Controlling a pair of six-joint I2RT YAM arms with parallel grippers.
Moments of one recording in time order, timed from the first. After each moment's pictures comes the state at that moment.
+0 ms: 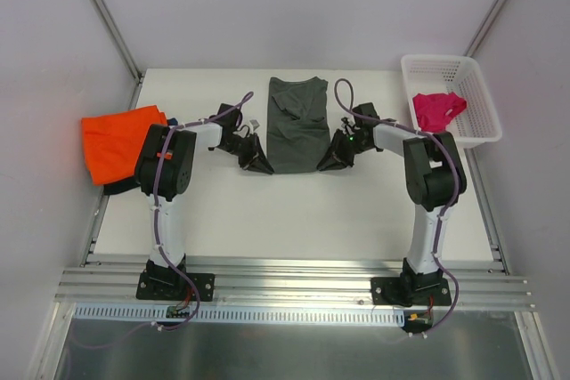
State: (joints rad) left arm -0.26 2.11 1.31 -0.41 0.84 -0.58; right arm 0.28 2.04 1.31 -0.44 -0.66 0.62
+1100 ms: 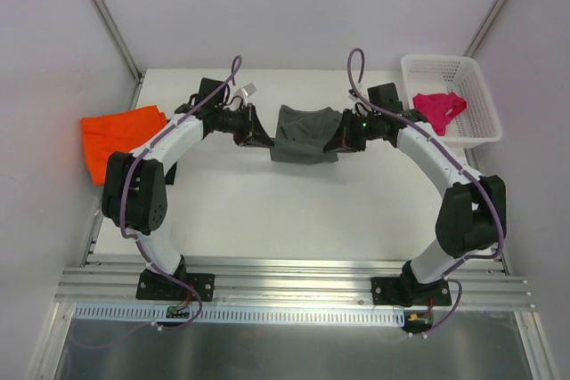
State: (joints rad) left arm -0.26 1.72 1.26 -0.43 0.90 -0.54; right arm 0.32 1.59 1.26 -0.61 -0.59 0.47
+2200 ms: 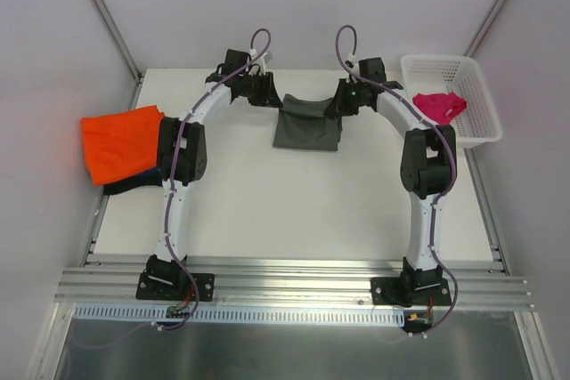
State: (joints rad) left arm -0.26 2.40 2.10 -0.45 0.65 -0.24; right arm 0.23 2.19 1.83 -0.47 -0.47 0.37
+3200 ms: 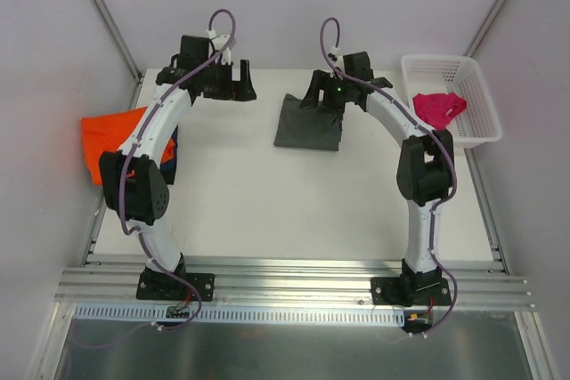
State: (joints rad) left arm -0.19 1.79 1.76 -0.63 0.38 -0.13; right arm 0.34 2.10 1.85 -0.47 -0.47 0.39
